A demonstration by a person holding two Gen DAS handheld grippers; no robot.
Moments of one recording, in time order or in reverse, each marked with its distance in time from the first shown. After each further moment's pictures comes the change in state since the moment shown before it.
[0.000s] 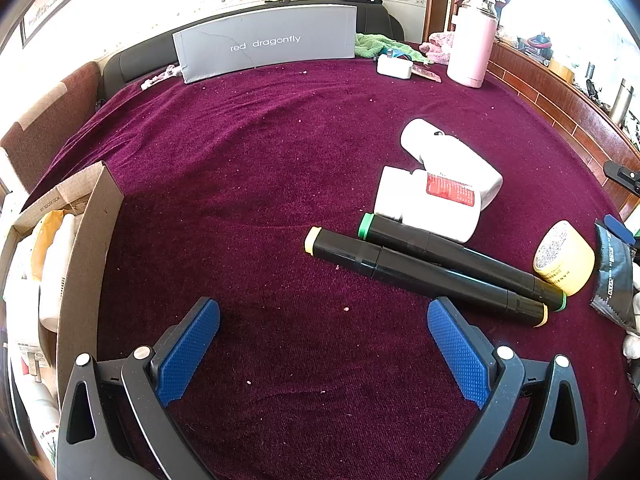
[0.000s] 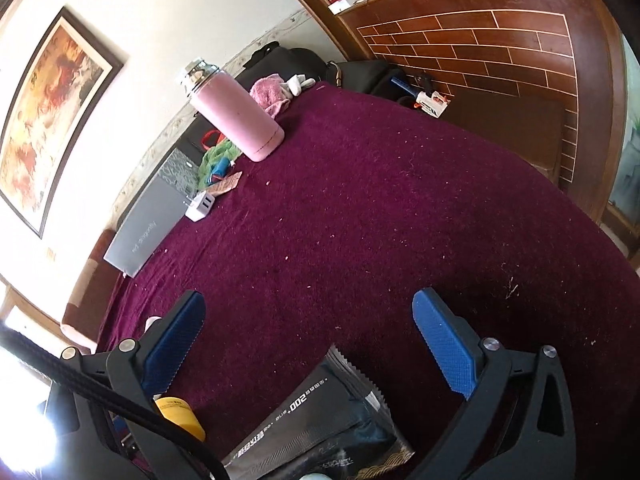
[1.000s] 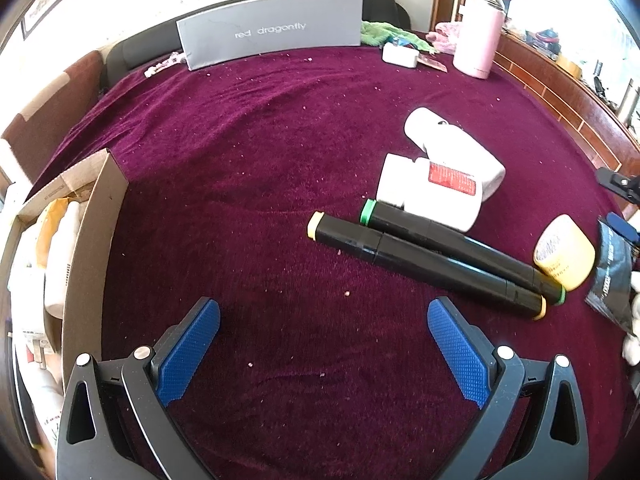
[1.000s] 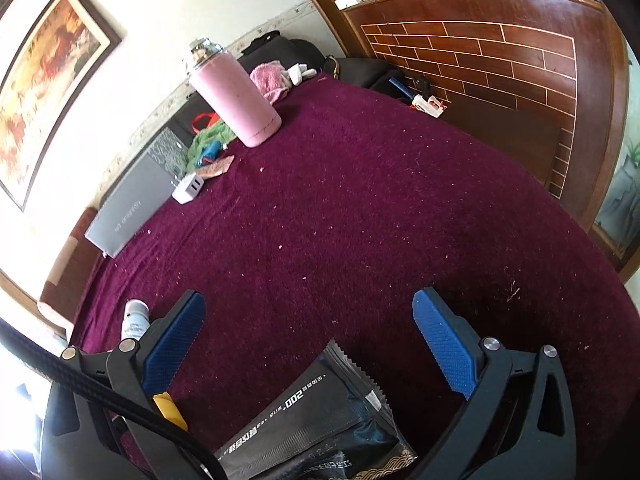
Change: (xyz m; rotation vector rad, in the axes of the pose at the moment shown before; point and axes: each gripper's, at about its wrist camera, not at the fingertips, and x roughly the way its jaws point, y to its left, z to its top) left arm -0.003 0.000 -0.002 -0.014 0.060 0.005; right arm 0.005 0.013 -0.004 -0.086 0.041 -0.089
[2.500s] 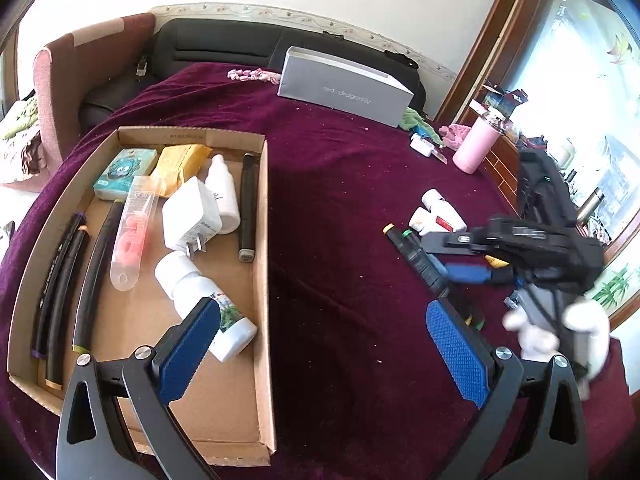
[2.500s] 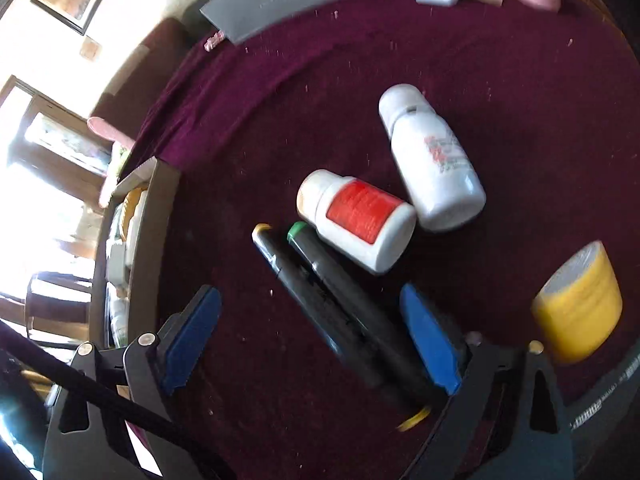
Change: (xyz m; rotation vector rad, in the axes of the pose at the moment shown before) left arm -0.123 0.119 -0.075 -0.286 -0.172 -0.175; right arm 0.058 0.192 -0.097 -0.356 0.567 0.214
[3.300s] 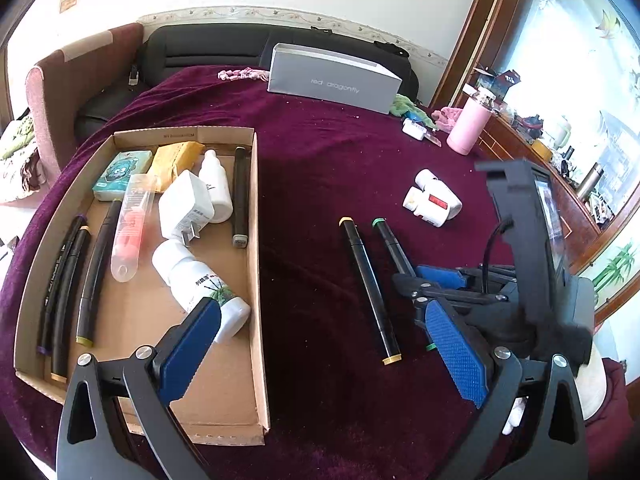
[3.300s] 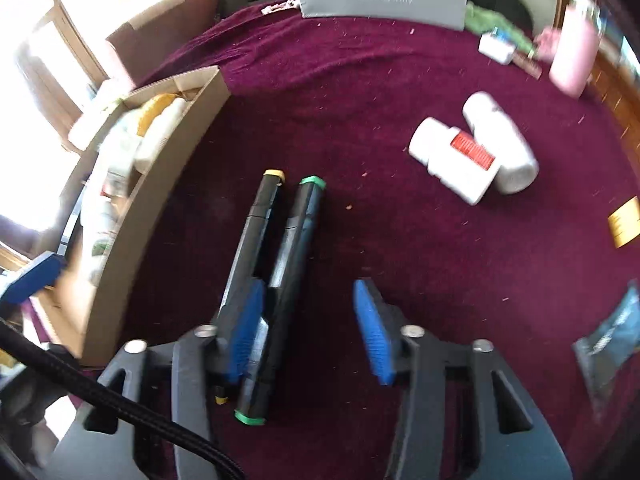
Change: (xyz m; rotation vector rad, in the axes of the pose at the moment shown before) left arm -0.005 -0.015 -0.014 0.081 0.012 0.028; right arm 0.022 0.100 -0.064 -0.303 -0.045 -0.254
